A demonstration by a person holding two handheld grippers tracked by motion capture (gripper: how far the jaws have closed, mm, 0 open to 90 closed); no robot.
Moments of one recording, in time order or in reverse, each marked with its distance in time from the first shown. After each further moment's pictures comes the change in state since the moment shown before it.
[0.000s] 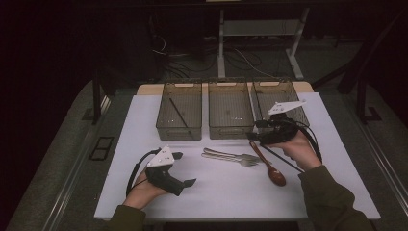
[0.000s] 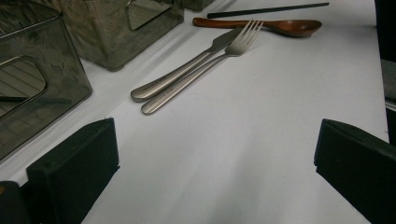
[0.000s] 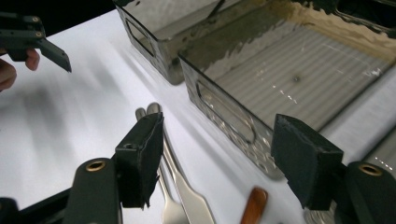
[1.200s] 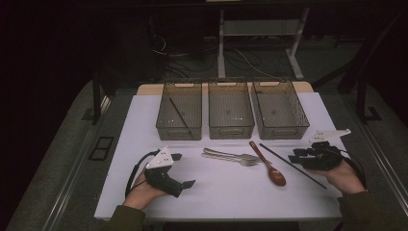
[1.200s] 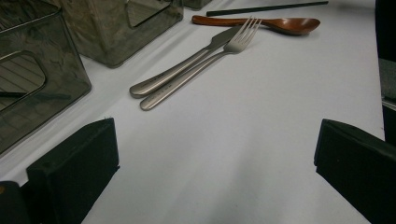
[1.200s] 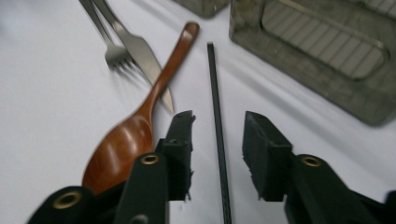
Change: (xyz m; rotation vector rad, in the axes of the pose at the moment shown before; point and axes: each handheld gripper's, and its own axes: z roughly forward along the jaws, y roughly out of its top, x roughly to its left) left arm -0.002 -0.002 -0.003 0.002 0.002 -0.004; right arm -0.026 -0.104 -0.071 0.156 -0.144 0.056
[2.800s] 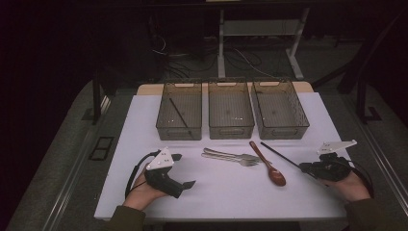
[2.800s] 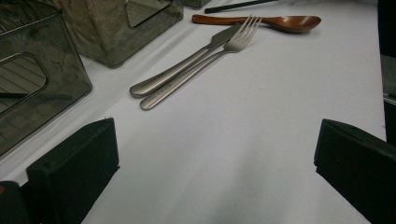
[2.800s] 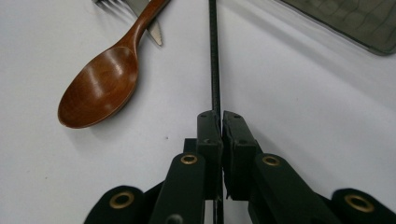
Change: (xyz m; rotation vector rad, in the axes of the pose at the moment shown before) left arm -0.003 0.001 0.000 0.003 0.010 0.007; right arm -0.010 -0.037 -0.003 0.067 0.012 0.005
